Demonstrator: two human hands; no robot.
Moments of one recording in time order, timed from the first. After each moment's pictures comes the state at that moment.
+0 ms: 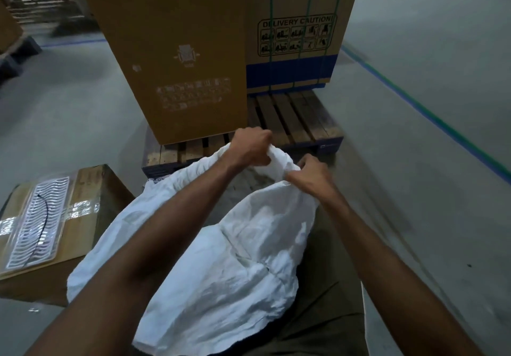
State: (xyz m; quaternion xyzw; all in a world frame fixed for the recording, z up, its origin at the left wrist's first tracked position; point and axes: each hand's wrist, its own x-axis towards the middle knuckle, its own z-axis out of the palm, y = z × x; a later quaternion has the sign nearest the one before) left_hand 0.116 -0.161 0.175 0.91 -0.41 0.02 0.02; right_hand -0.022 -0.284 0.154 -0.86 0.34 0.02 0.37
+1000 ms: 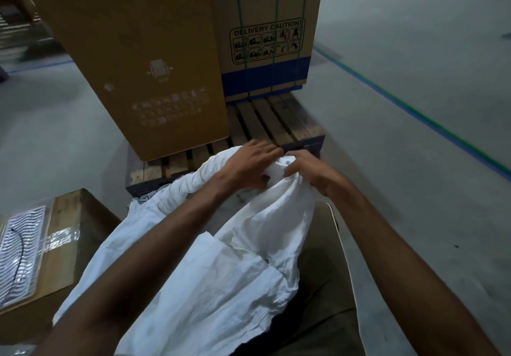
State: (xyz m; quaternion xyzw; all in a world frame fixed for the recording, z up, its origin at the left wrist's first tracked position) left_hand 0.089 -0.175 0.157 0.79 -0.60 0.08 0.08; right_hand -0.029 -0.330 0.169 -0.80 0.24 0.06 0.55
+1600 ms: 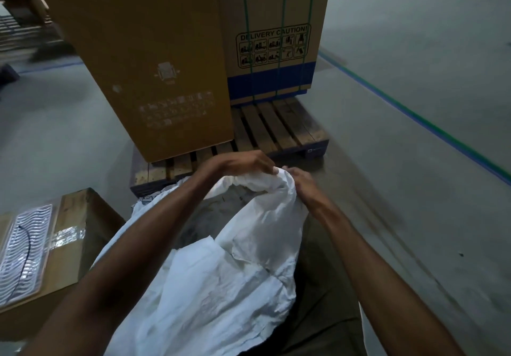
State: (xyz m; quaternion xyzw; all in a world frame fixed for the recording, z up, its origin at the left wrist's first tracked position) left_hand 0.104 -0.159 0.198 0.76 -0.50 -0.36 0.20; right_hand -0.037 -0.294 0.137 -0.72 0.32 -0.02 0.61
